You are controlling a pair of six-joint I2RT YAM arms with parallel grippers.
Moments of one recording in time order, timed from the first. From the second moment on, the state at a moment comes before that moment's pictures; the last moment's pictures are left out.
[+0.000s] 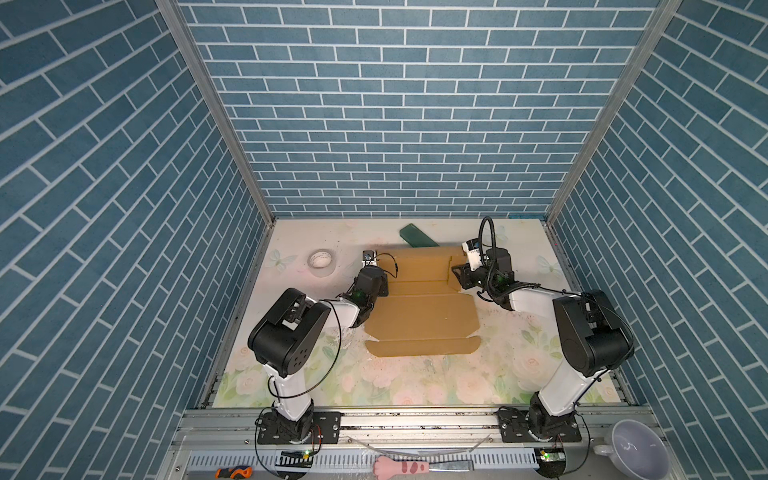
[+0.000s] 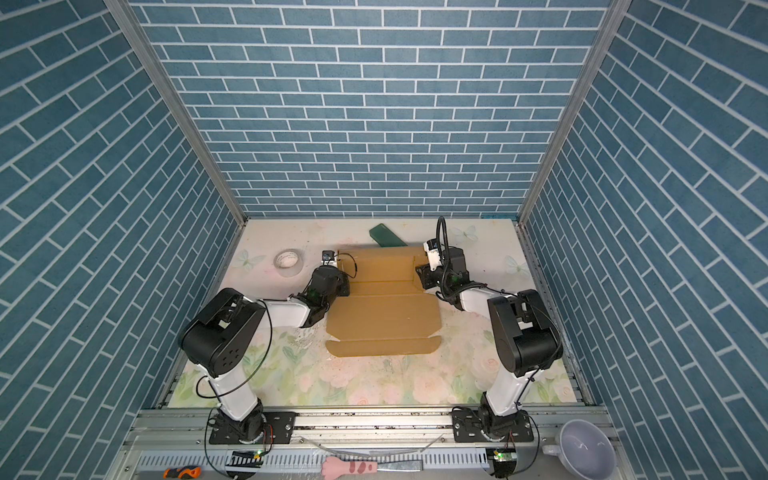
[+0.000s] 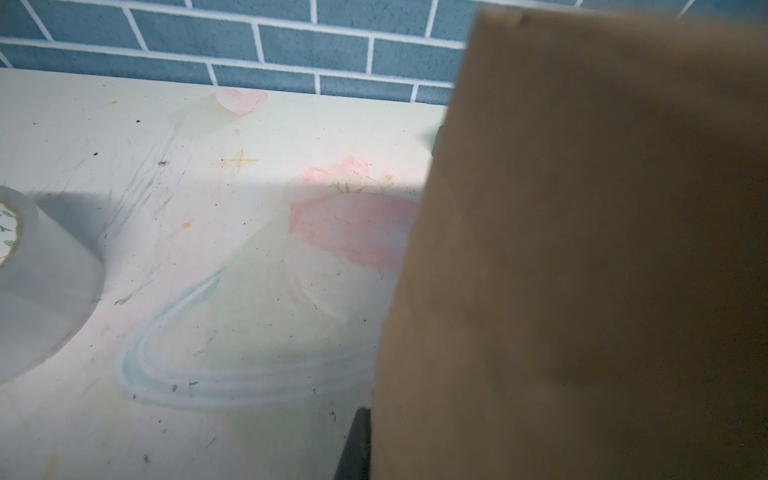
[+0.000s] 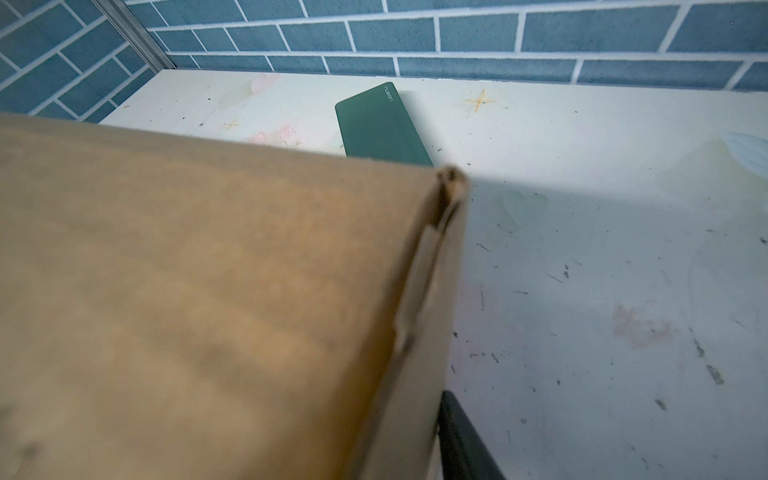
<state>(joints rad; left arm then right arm) -0.53 1.81 0.80 0.45 -0.30 -0.35 0.33 1.73 0.86 0.32 -0.30 0.06</state>
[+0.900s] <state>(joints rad) -0.54 1.76 0.83 0.29 -0.27 -0.42 0.58 1.84 0.98 0.26 0.54 0.02</state>
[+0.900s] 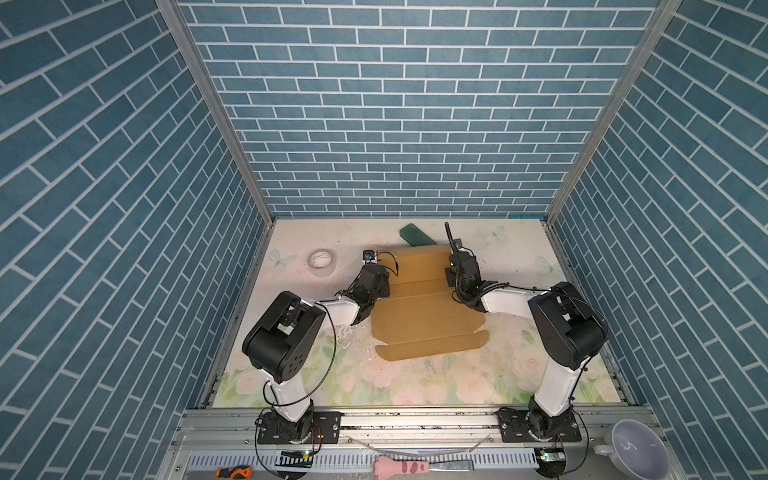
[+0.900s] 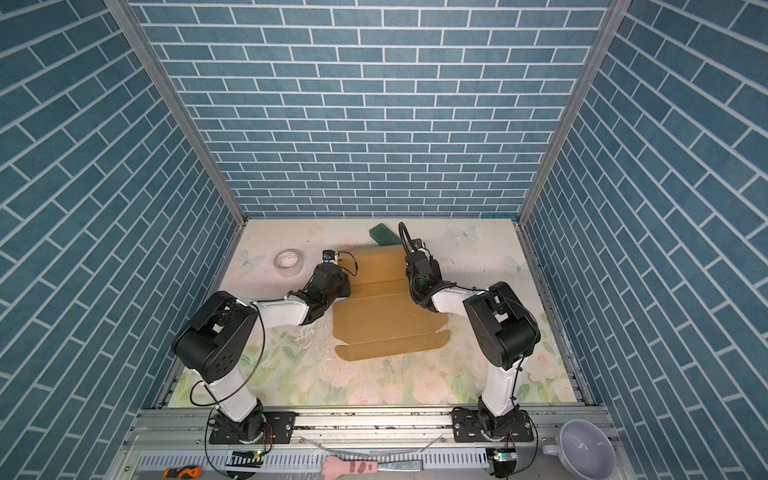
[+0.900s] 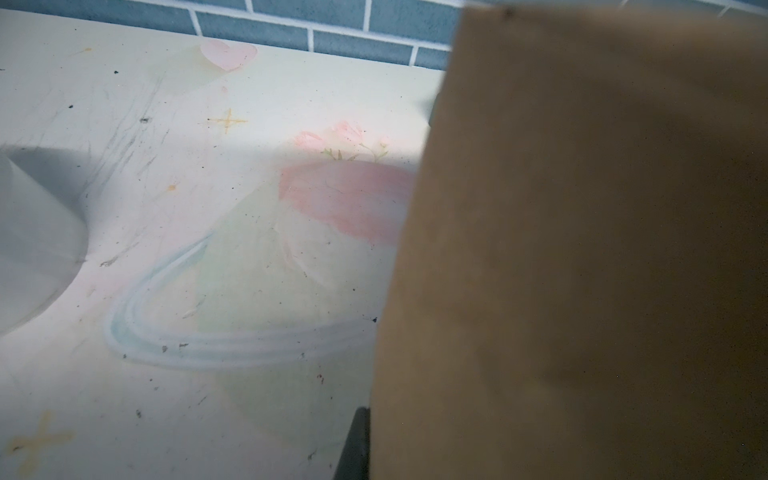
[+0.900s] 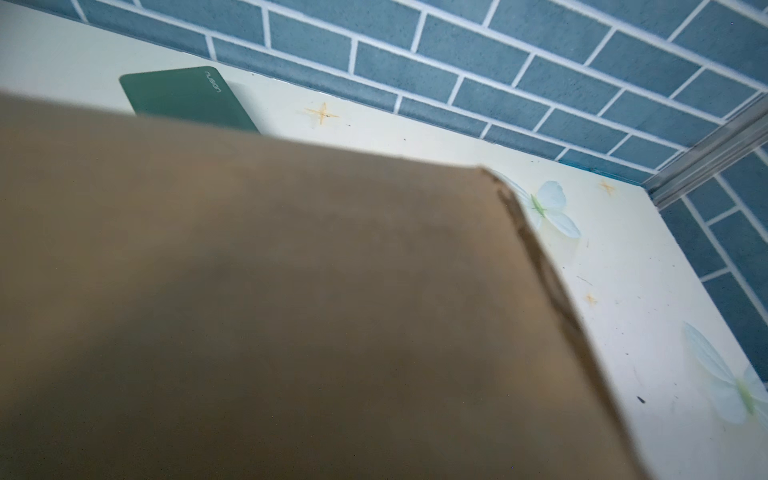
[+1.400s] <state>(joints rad) -0.54 1.76 0.83 0.29 -0.27 -0.43 0.58 1.84 1.01 0.19 0.56 0.03</state>
